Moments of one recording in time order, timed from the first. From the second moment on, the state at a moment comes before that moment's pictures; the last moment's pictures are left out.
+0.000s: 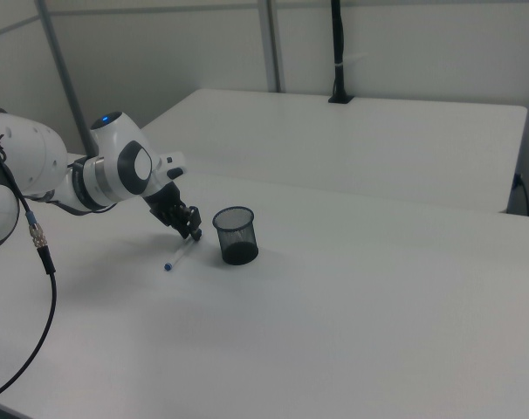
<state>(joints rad) 0.23 0.57 0.01 -1.65 -0.36 2.43 0.50</state>
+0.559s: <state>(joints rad) 0.23 0.57 0.01 -1.64 -0.36 2.43 0.53</state>
